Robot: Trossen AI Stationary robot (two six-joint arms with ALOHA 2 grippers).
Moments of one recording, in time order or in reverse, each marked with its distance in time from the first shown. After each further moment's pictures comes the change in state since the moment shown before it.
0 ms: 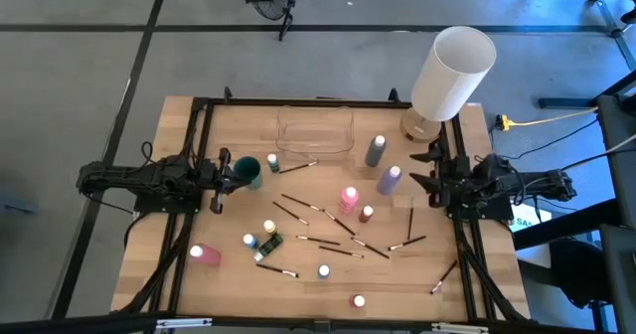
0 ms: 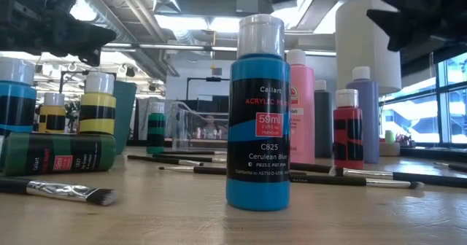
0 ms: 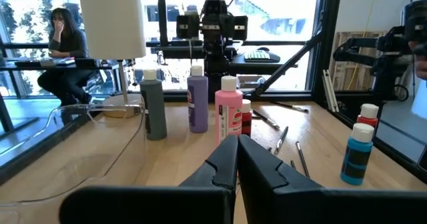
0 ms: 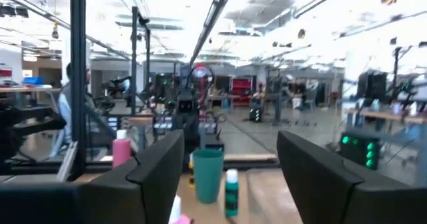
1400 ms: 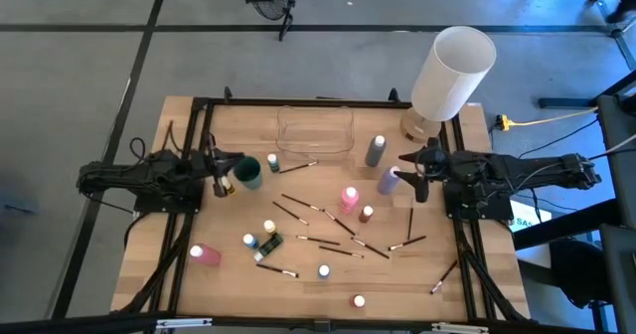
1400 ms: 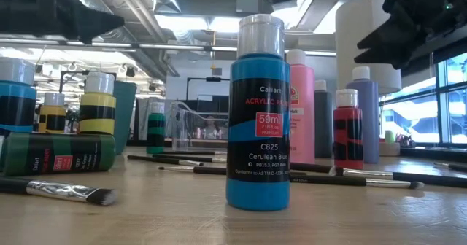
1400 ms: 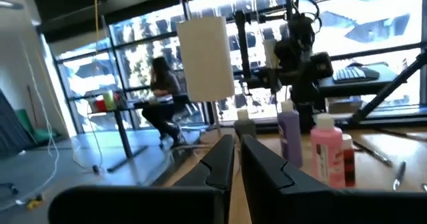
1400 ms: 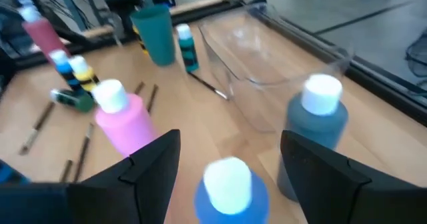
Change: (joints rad) left arm 0.001 0.001 0.092 0.049 -0.315 0.222; right arm 0.001 0.450 0.342 -0.613 0.192 0.379
